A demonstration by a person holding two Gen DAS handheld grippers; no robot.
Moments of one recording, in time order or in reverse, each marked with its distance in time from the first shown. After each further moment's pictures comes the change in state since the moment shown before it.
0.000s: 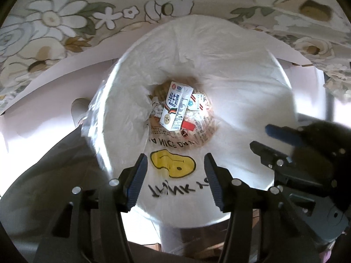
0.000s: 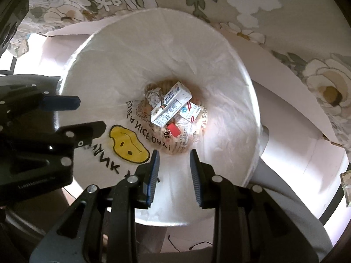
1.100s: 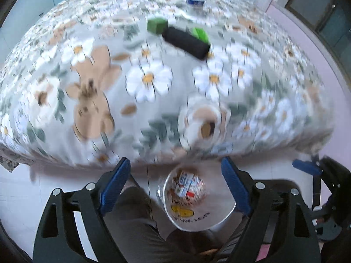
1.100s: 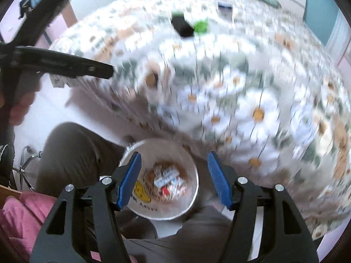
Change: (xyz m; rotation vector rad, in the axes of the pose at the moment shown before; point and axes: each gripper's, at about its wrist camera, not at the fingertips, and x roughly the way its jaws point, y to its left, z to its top) left arm -0.302 0.017 -0.017 -0.041 -0.551 0.042; right arm -0.279 0.022 -0.049 -0.195 -0.571 -0.056
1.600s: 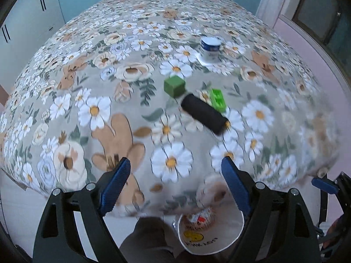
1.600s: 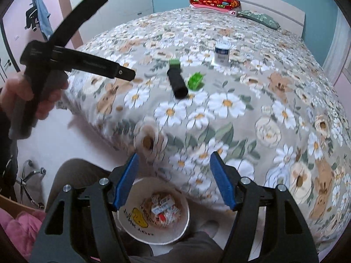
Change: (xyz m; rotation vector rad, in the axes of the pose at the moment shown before) left arm -0.023 0.014 0.095 -0.002 -0.086 0.082; right arm -0.039 -0.016 0.081 -0.007 -0.124 0.005
